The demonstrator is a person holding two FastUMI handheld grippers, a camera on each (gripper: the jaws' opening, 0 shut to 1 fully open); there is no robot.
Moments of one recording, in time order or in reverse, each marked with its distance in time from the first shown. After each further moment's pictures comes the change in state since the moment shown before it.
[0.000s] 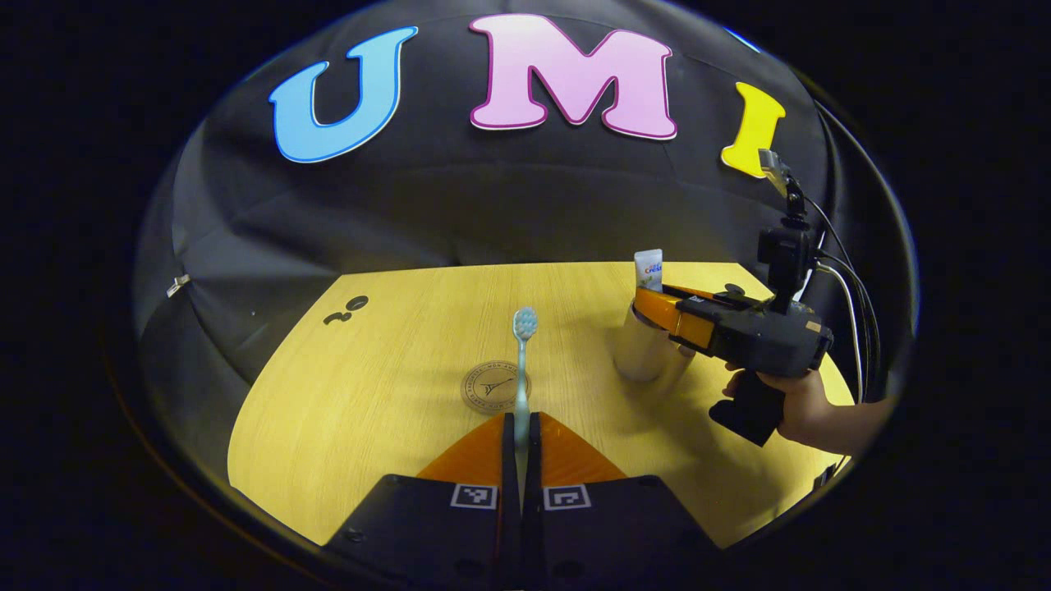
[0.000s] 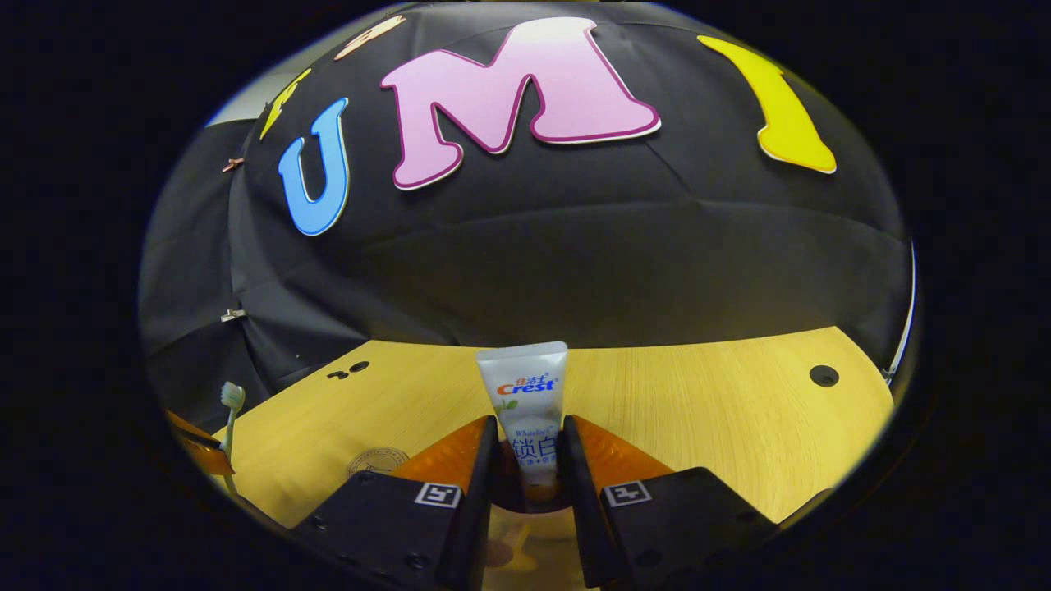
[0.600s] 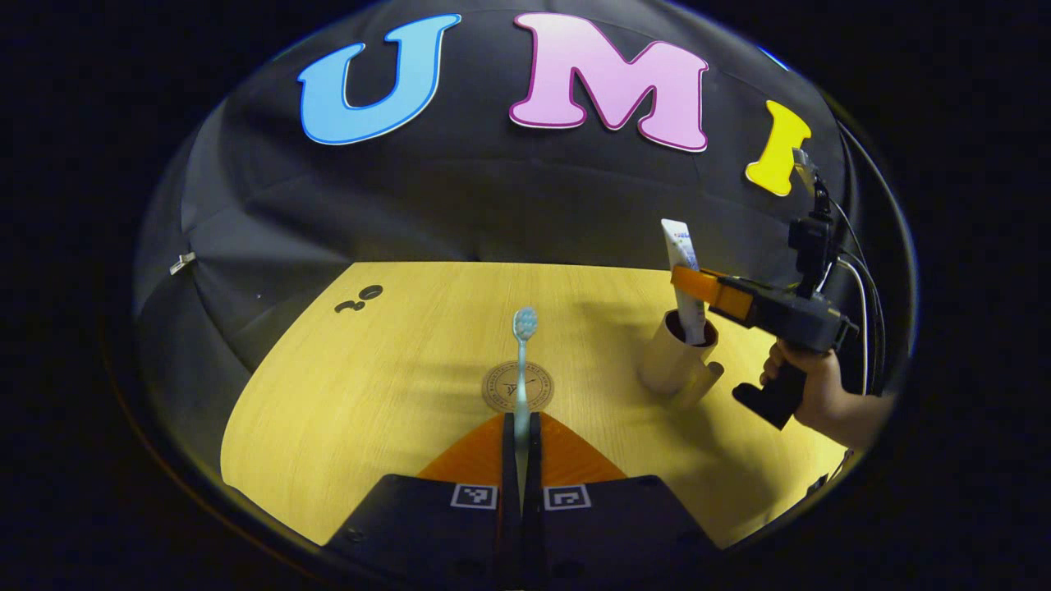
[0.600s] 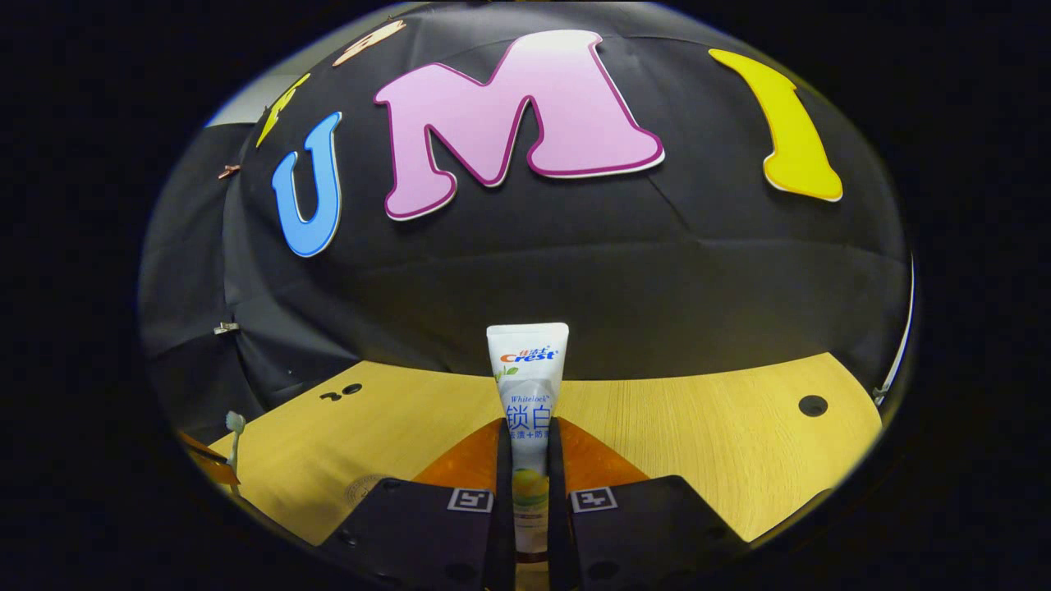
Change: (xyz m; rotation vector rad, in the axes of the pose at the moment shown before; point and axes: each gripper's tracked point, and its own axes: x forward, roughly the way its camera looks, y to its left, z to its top) left arm 0.008 0.035 -0.003 -0.054 0.011 0.028; right arm 0.010 -0.001 0.031 -0.022 -0.041 -0.027
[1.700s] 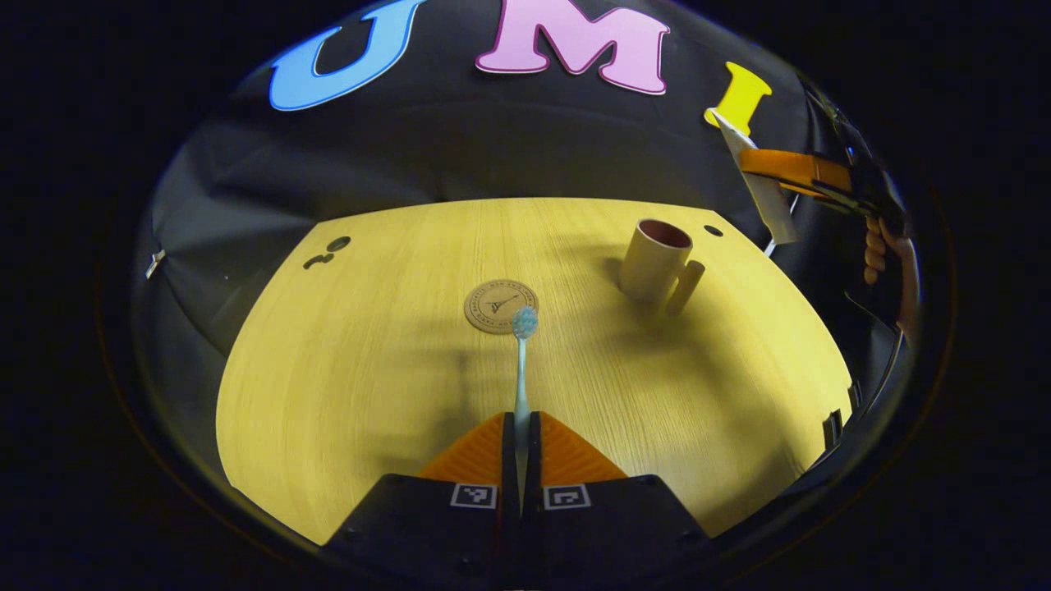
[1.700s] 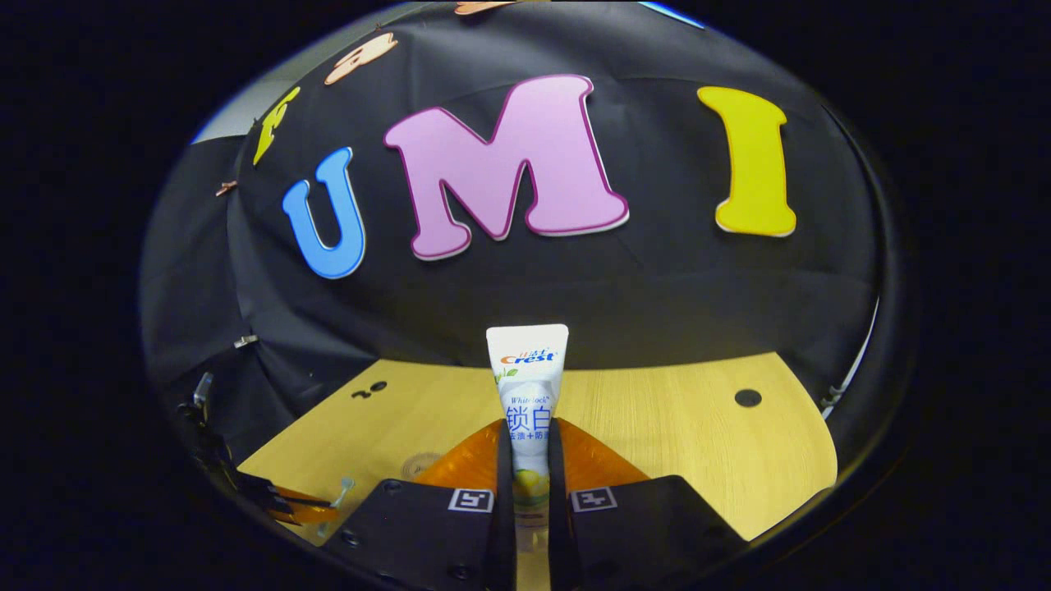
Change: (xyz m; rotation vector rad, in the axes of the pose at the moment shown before) left arm -0.021 0.015 -0.075 0.077 0.170 -0.124; right arm -0.116 0.013 0.090 0.006 -0.012 -0.043
